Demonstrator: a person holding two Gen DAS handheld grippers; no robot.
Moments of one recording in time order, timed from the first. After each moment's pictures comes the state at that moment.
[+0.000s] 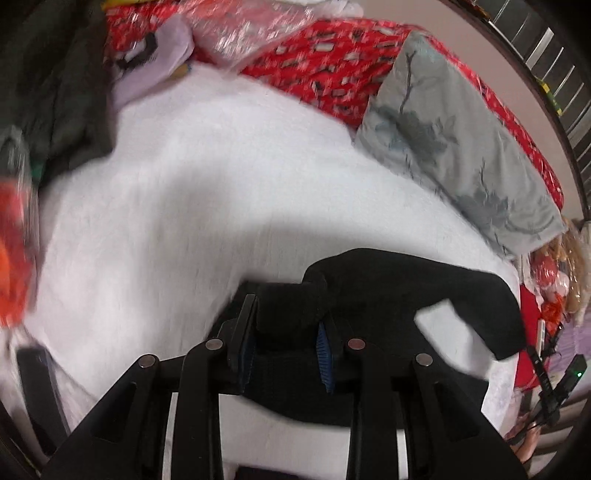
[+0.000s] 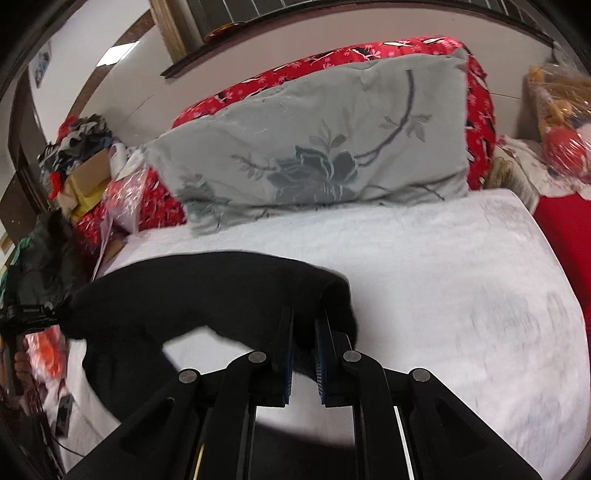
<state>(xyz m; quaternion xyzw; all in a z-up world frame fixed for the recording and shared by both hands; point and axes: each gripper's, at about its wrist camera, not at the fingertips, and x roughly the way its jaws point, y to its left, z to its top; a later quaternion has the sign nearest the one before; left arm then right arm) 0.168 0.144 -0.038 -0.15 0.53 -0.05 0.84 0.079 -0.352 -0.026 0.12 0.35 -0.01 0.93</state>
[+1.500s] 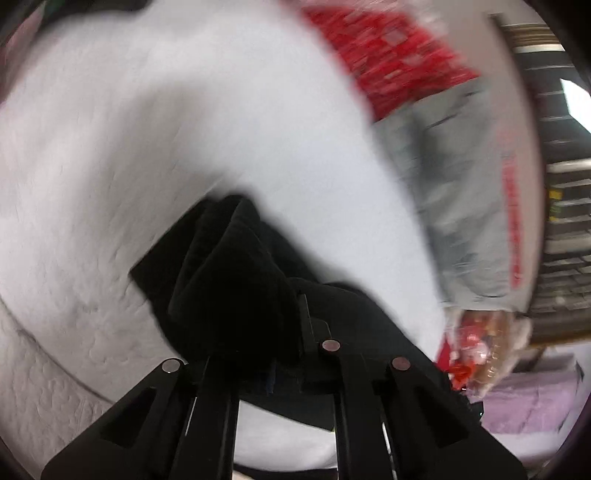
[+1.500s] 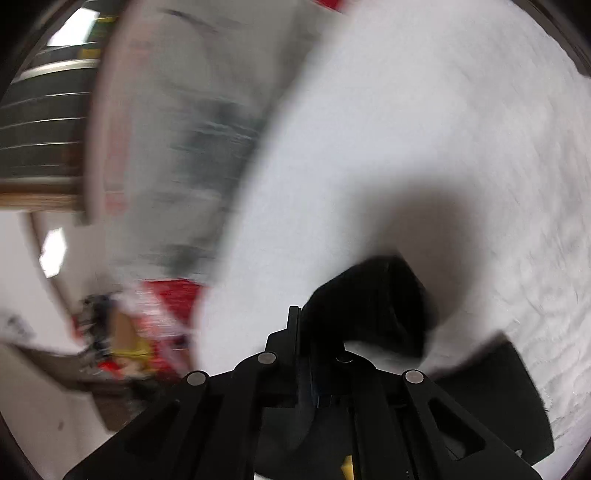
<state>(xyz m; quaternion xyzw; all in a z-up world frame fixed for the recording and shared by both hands) 0.167 0.164 -0.060 -0.37 0.54 -0.07 0.75 0.099 -0.384 -0.100 0.55 0.33 -0.02 0.77</state>
